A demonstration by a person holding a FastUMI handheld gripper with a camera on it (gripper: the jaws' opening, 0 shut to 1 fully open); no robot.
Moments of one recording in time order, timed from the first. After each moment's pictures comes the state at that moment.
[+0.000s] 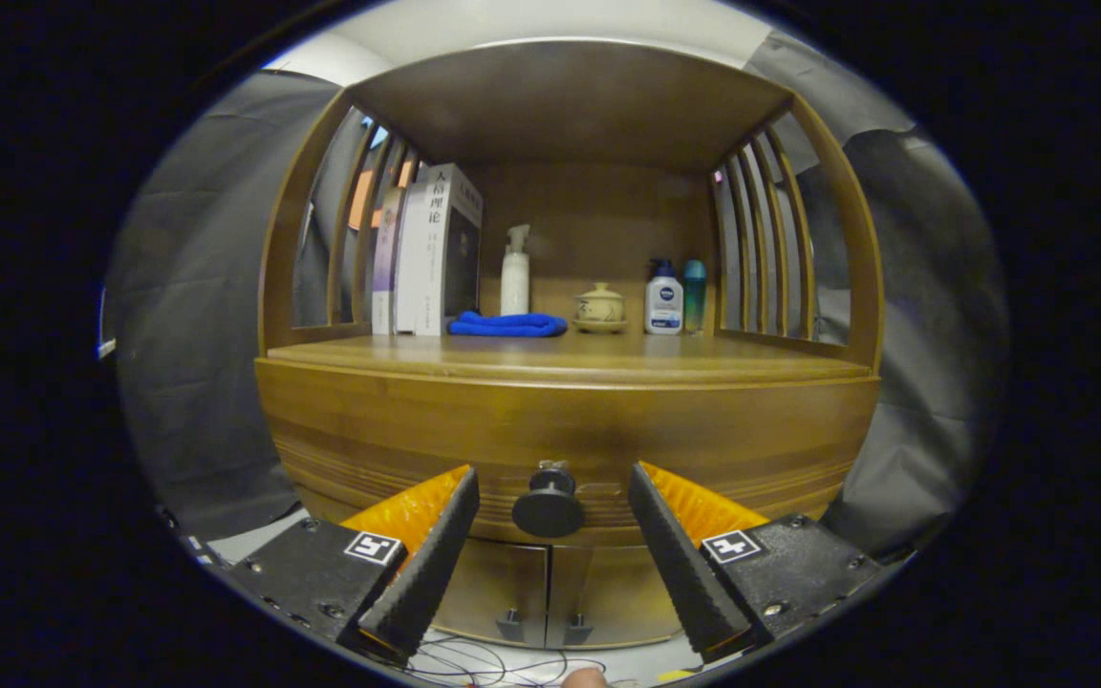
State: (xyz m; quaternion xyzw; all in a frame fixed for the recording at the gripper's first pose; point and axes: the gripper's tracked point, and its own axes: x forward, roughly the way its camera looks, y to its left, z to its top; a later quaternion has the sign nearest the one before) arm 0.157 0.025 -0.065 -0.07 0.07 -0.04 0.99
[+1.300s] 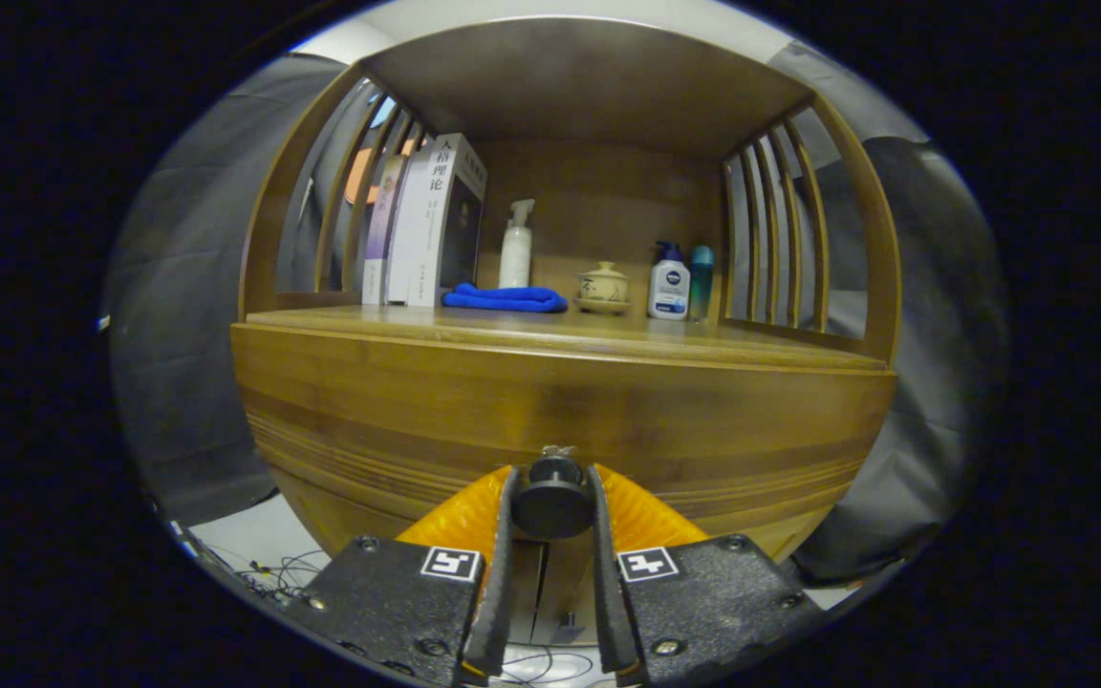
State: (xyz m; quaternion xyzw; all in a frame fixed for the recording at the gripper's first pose) arm 0.167 0.029 -0.081 -0.07 0.08 -0.05 0.99
